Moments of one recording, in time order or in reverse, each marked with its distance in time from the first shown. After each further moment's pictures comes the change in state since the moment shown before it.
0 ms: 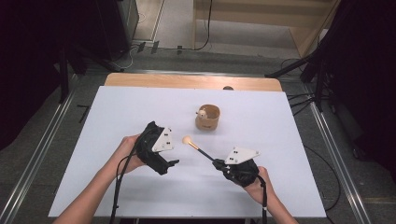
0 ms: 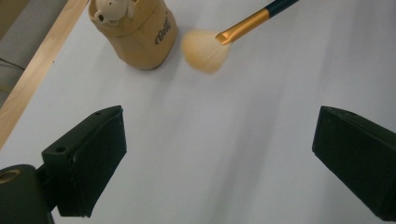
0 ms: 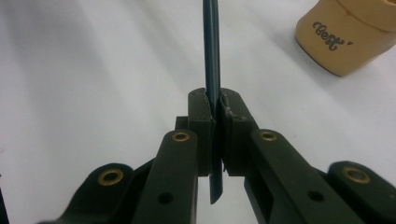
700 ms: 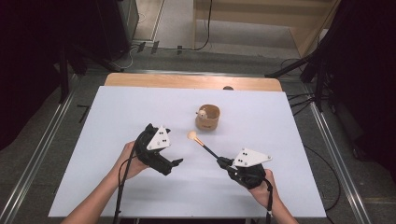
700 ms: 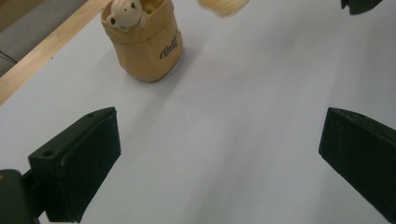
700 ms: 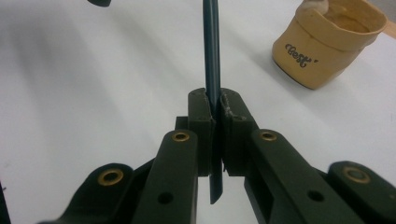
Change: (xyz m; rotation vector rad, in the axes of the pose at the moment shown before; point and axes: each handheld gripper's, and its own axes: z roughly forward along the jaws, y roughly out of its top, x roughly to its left) left arm -0.003 -0.012 0.007 -0.174 -0.018 -0.204; right arm 0.001 -0.006 -0.018 -0.104 -0.043 0.026
